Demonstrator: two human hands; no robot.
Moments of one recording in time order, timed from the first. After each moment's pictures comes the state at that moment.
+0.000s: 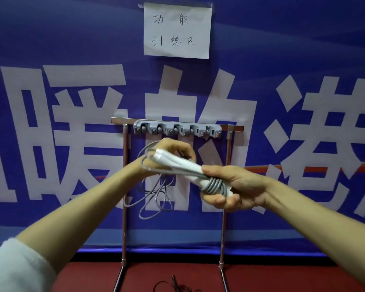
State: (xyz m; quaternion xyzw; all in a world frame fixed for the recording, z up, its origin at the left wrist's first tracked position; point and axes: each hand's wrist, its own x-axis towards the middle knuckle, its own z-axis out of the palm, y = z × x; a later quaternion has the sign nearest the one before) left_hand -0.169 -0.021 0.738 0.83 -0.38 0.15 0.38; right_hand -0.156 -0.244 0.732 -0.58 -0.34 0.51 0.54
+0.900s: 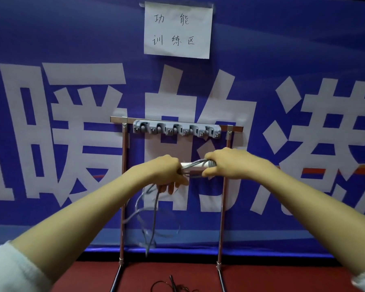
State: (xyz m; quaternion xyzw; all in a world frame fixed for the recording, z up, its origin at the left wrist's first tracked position) left_hand -0.156 -0.031 0.727 0.98 -0.09 0.01 0.16; right_hand -0.130 -0.222 0.761 -0.94 -0.31 -0.09 -0.04
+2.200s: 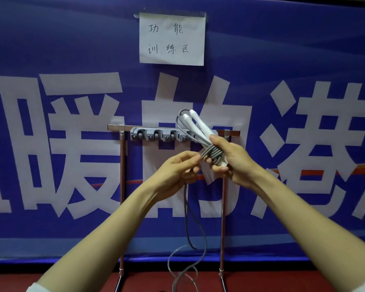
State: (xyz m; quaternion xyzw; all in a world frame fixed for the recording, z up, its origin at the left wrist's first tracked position) left_hand -0.163 -0.063 0.715 0.62 -0.23 0.02 0.75; right_hand -0.132 -0.231 0.755 -0.63 -0.30 0.11 0.71
